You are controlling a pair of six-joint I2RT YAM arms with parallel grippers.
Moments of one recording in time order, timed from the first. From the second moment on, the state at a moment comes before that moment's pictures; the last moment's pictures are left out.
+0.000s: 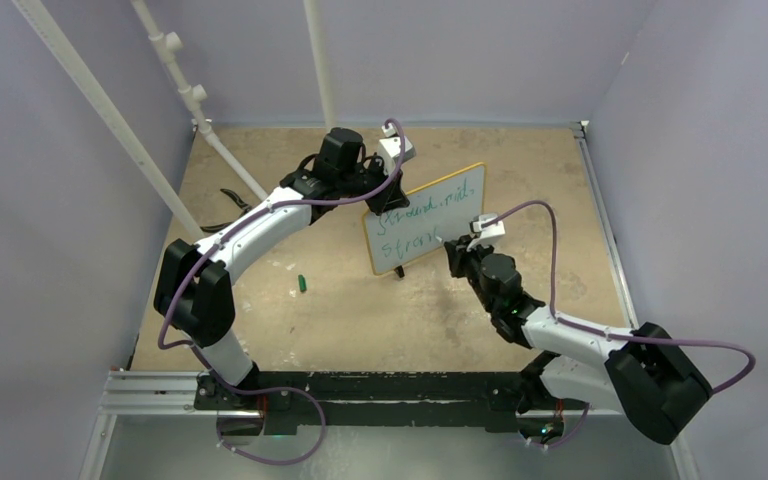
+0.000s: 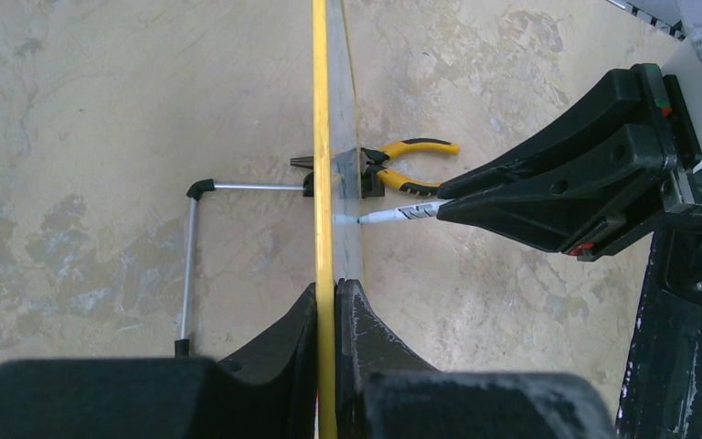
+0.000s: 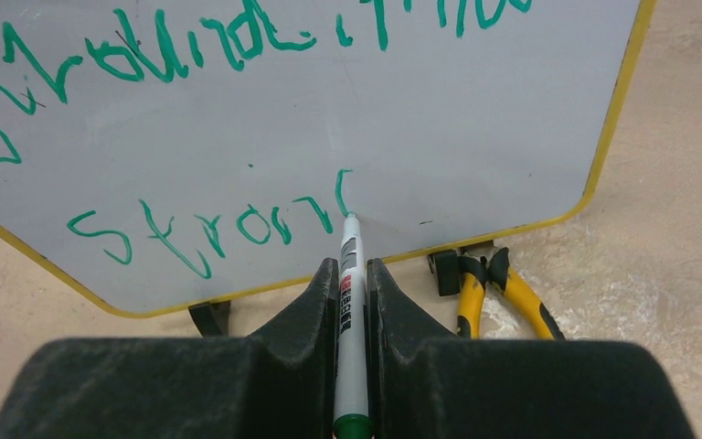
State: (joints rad) left arm -0.58 1.68 1.41 -0.25 0.55 0.13; right arm 0.65 1.12 0.28 0.65 0.33 0.25
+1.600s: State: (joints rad) left arm -0.58 1.68 1.41 -0.25 0.54 0.13; right arm 0.65 1.20 0.32 0.60 0.40 0.25
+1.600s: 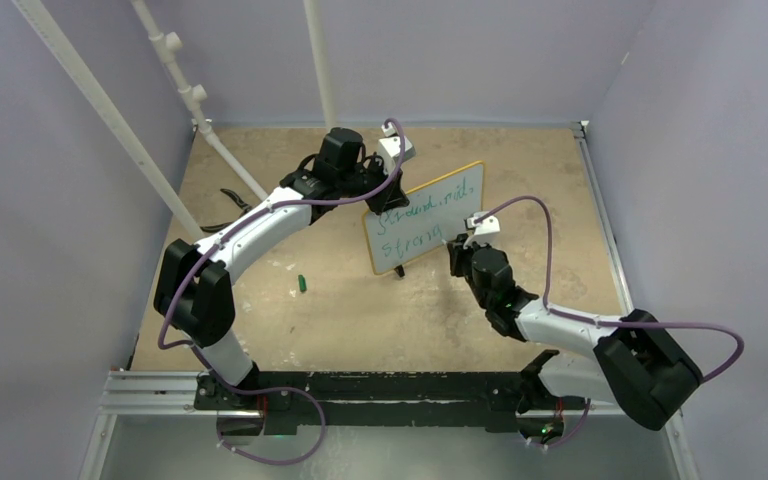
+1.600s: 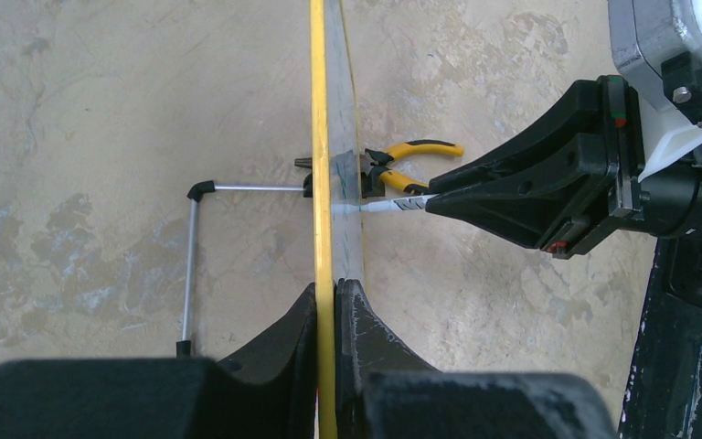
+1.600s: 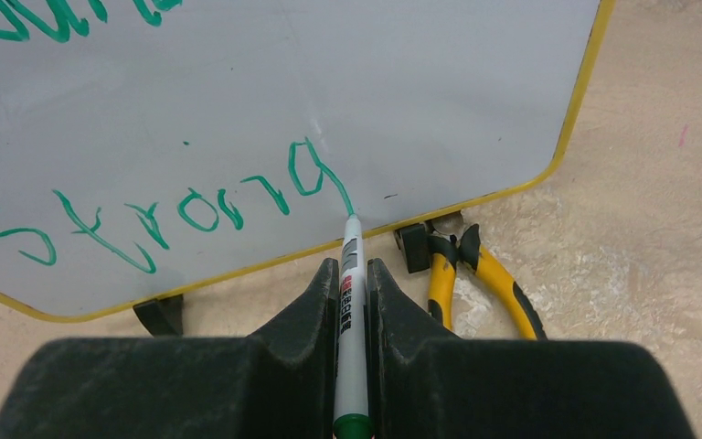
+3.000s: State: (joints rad) left arm -0.58 1.68 1.40 -0.24 0.55 0.13; right arm 0.65 1.09 0.26 0.71 0.17 0.23
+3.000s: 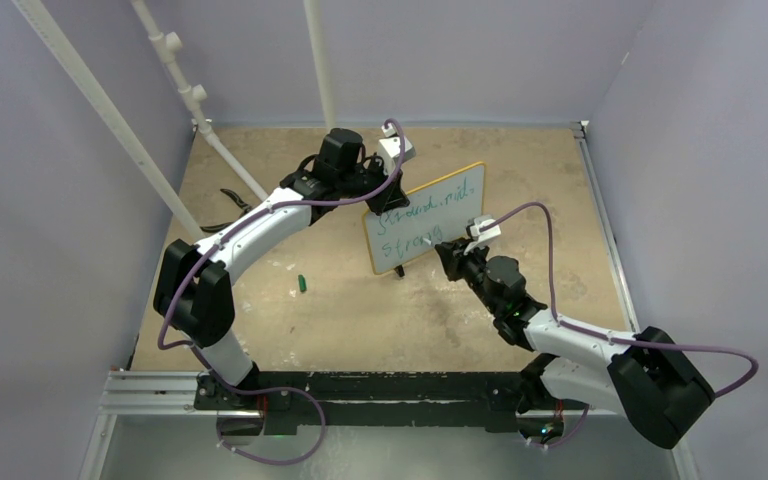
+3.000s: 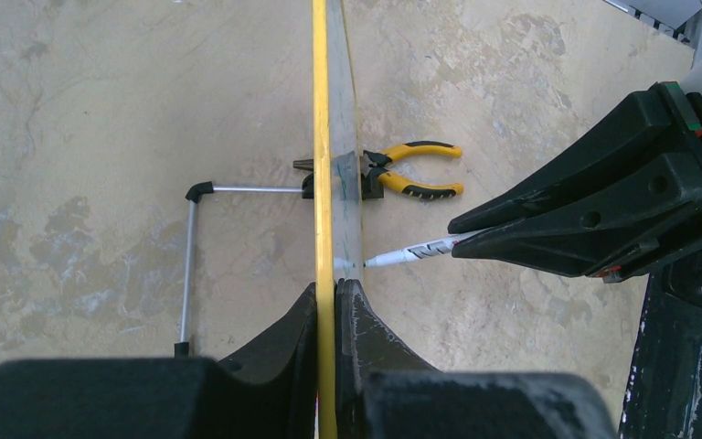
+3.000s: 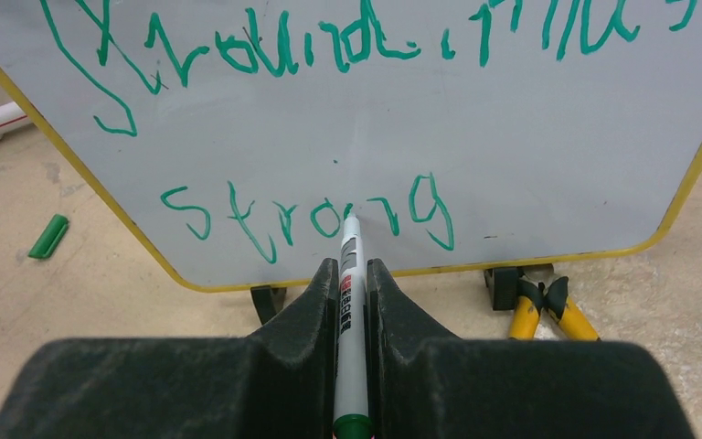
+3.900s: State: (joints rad) left arm -0.58 1.68 1.40 -0.23 0.55 0.13; right arm 0.65 1.09 0.26 0.72 0.19 0.23
